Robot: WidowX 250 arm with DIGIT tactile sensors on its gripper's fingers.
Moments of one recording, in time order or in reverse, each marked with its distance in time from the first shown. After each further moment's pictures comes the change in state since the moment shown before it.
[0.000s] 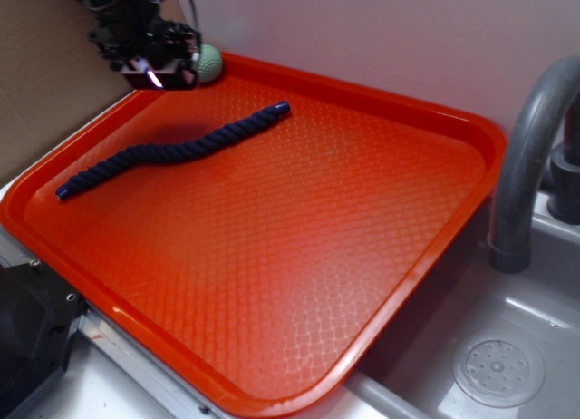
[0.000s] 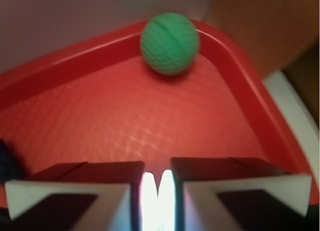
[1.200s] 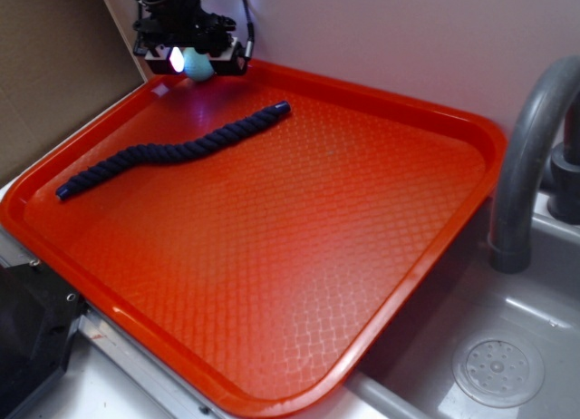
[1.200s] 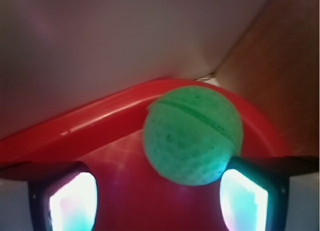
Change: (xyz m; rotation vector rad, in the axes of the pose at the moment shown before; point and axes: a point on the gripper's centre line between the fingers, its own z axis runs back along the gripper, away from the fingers) arm 0.053 0.021 -0.038 0.076 -0.032 0.070
